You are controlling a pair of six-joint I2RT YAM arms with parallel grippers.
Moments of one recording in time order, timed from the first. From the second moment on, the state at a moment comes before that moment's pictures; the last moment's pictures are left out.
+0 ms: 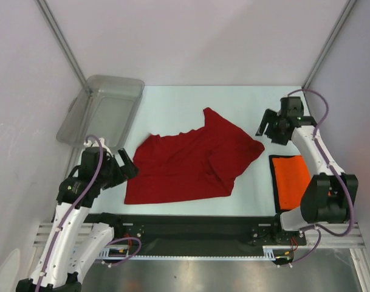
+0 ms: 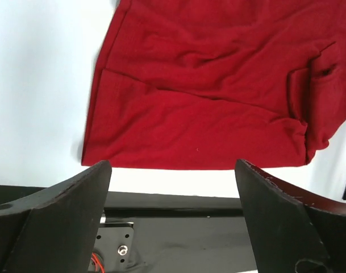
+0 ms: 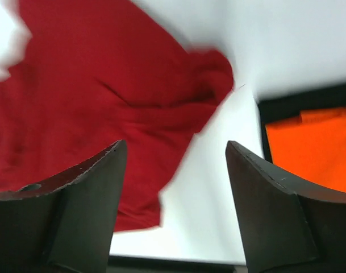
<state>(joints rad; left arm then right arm) -0.21 0.65 0.86 -1.01 0.01 -0.59 0.01 1.43 1.23 -0.68 -0.08 0.40</state>
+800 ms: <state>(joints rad) -0.30 1.65 1.15 -0.69 0.19 -0.39 0.44 1.82 1.35 -0.72 -0.17 0.40</state>
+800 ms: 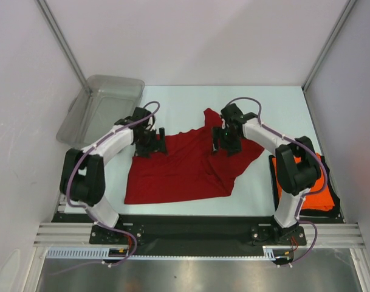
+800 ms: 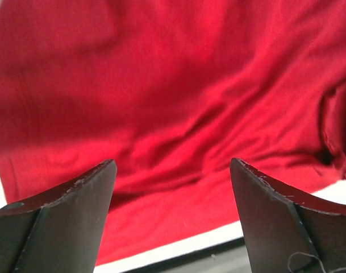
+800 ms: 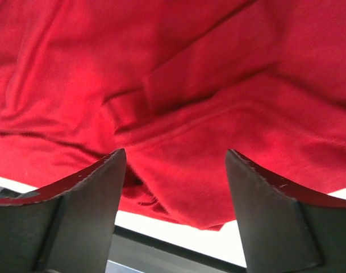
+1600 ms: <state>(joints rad) -0.41 2.06 1.52 -0.74 0.09 -0.24 0.29 2.29 1.90 -0.81 0.16 0.23</state>
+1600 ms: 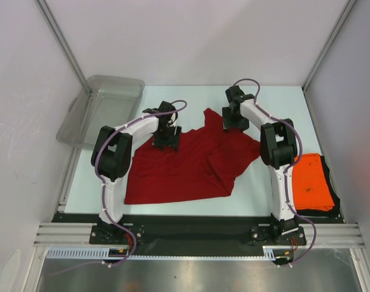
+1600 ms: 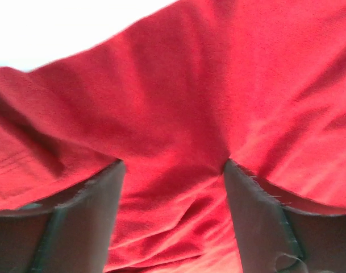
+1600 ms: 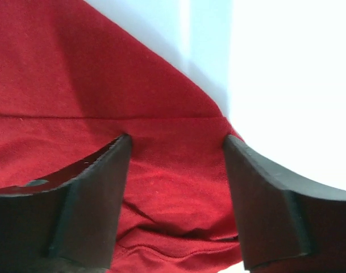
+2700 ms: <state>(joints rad) -0.41 1.54 1.79 -0.85 -0.14 -0.23 0.34 1.74 1.89 -0.79 0.18 0.30</state>
